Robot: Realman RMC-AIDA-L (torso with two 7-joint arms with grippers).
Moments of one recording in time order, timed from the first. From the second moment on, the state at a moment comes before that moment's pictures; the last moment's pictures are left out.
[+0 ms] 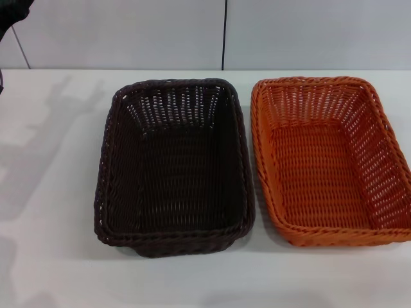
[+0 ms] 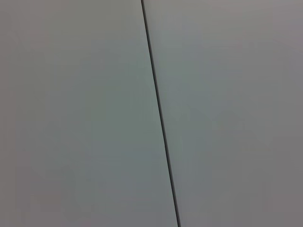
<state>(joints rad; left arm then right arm) -0.62 -2.06 -2.54 -0.38 0.95 -1.10 2.23 0.67 2.07 -0.40 -0.15 -0.59 -1.05 0.26</state>
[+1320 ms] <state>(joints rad) -0.67 -1.77 -2.07 -0.79 1.54 -0.93 1.05 0.67 2.06 -0.40 -0.16 -0.60 -0.95 0.26</state>
